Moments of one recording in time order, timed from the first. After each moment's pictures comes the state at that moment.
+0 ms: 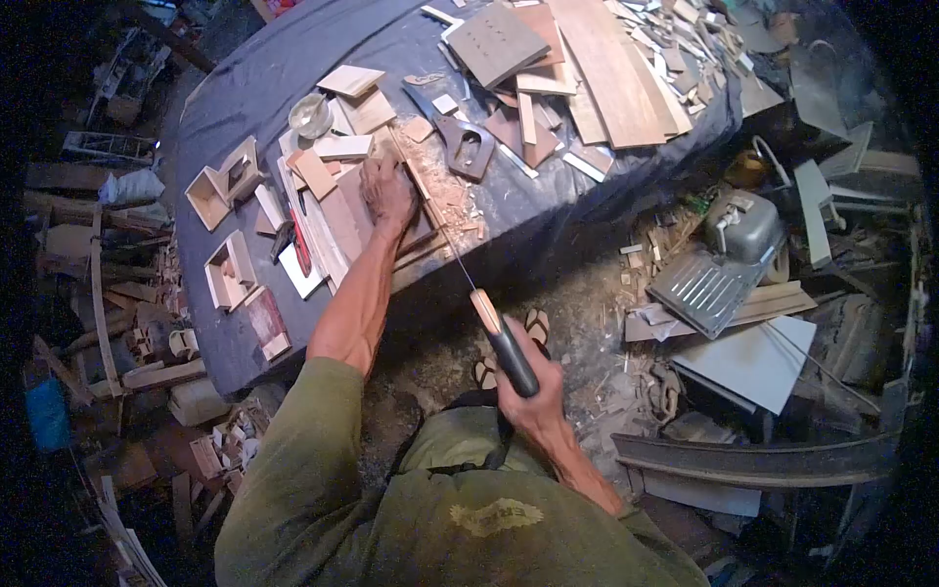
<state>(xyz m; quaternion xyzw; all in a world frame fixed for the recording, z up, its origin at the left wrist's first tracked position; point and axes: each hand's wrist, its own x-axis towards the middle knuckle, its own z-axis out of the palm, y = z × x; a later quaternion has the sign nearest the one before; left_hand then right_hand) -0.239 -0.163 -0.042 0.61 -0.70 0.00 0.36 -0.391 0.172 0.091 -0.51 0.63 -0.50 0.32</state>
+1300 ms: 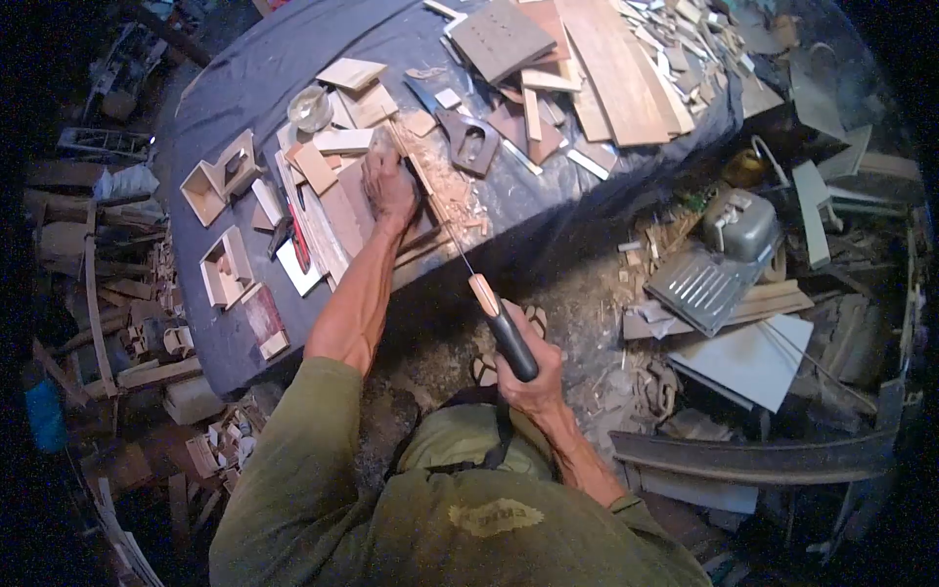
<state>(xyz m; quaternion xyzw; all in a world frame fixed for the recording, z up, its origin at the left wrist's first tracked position) -0.236 -0.173 -0.036 0.60 -0.71 -0.01 0.38 -0.390 0.155 0.079 -0.50 0.64 -0.47 0.35</state>
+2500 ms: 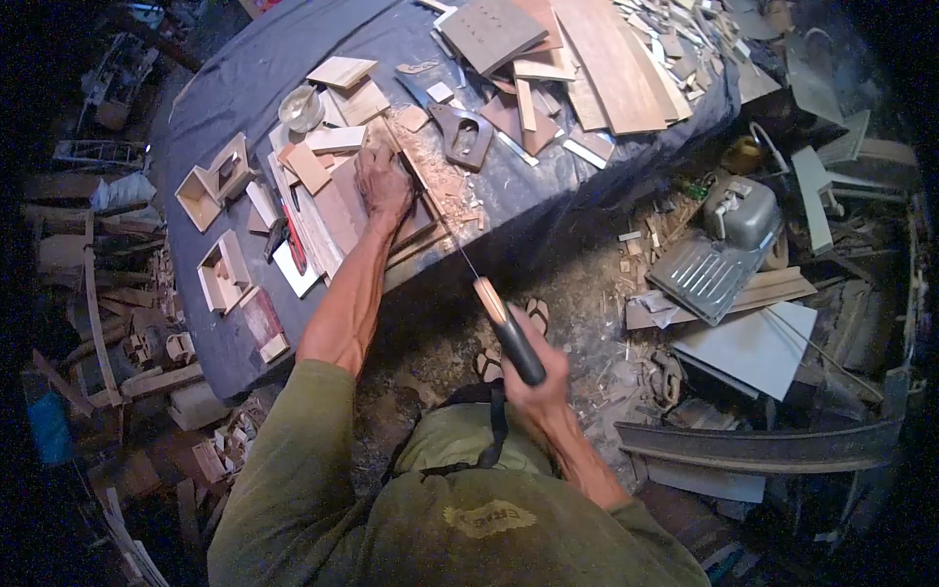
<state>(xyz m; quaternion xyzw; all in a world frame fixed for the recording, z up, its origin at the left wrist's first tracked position) -0.237 -0.165 -0.034 0.60 -0.71 -0.02 0.37 -0.389 0.171 0.065 -0.49 0.65 -0.49 0.32</state>
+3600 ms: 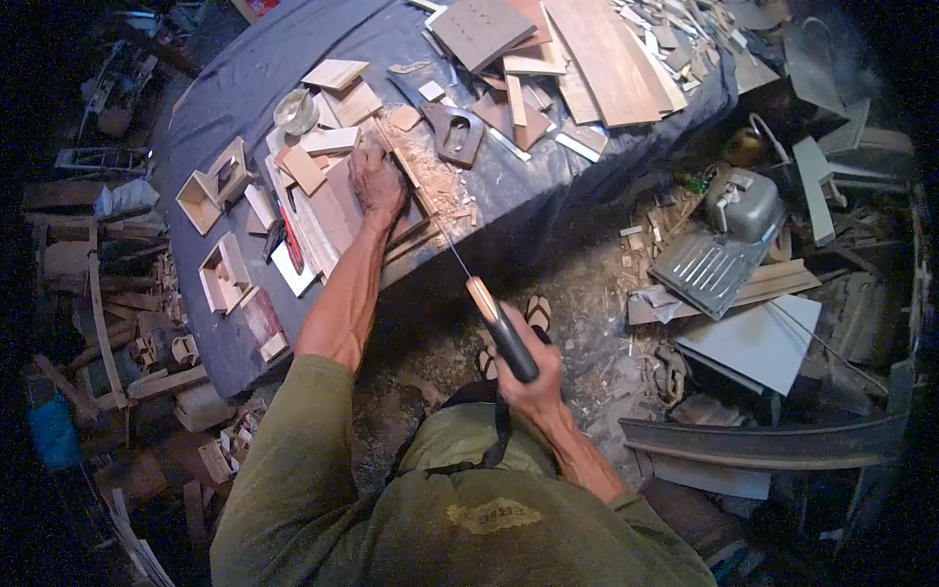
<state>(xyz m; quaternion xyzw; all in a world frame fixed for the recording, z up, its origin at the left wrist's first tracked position) -0.237 -0.165 -0.043 0.60 -0.71 -0.01 0.36 -0.392 0.179 0.069 -0.50 0.64 -0.49 0.31</state>
